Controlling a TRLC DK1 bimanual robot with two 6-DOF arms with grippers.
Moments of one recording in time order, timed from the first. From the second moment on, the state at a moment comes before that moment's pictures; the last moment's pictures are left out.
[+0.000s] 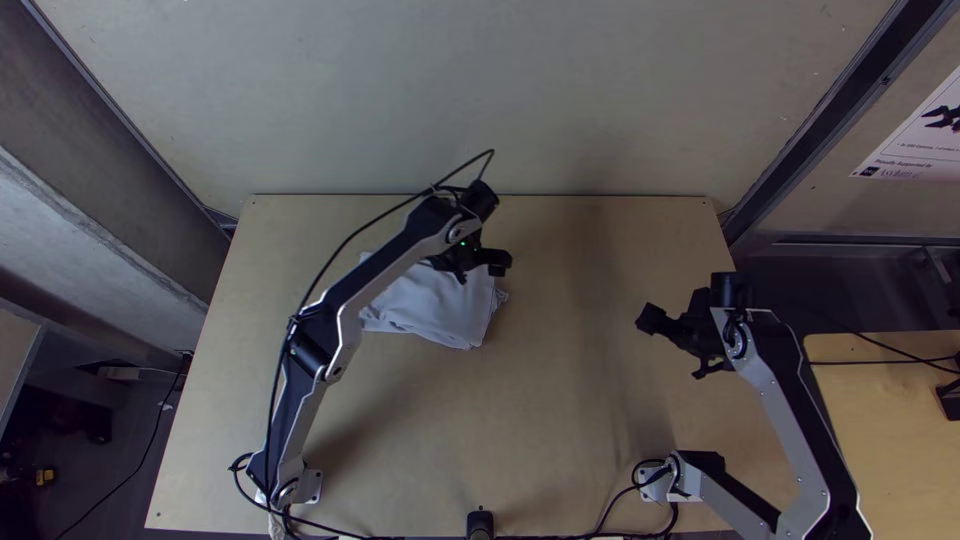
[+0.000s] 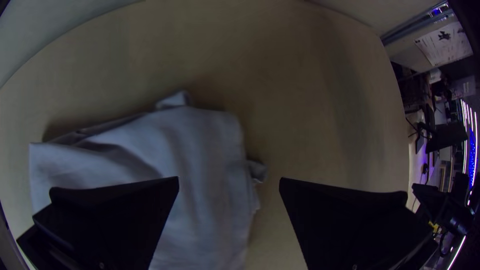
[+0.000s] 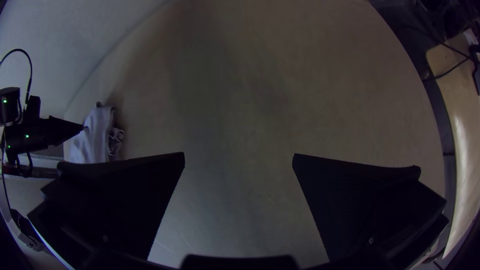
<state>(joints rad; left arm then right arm) -0.65 2.21 2.30 -1.17 0.03 -0.49 -0.01 1.08 0.86 -0.82 -0.19 0.38</state>
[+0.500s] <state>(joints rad) -0.28 1.78 2.24 -1.18 0.03 -0.31 -0.01 1.24 1.41 -0.83 -0.06 0.18</state>
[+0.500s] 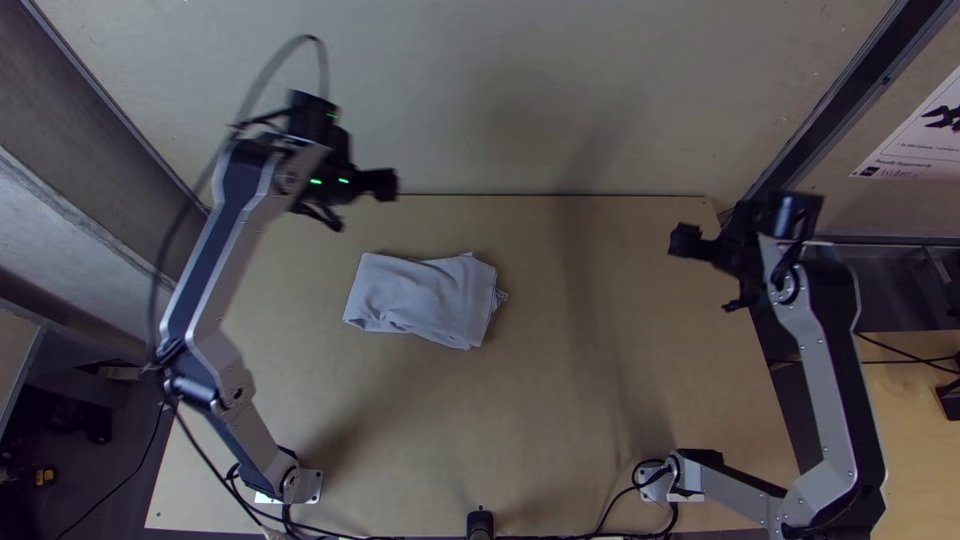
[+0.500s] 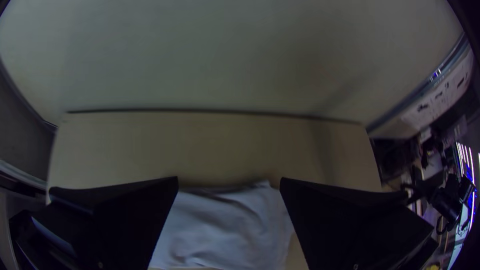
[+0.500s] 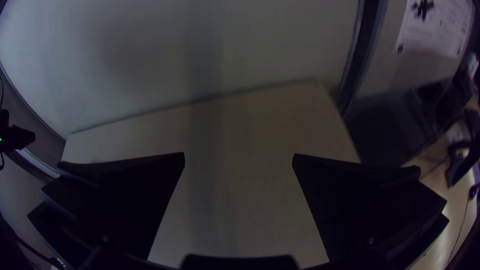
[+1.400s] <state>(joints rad) 0.11 0.82 1.47 -0.77 -0.07 -0.01 0.00 1.00 1.61 -0.73 -0.04 -0.04</state>
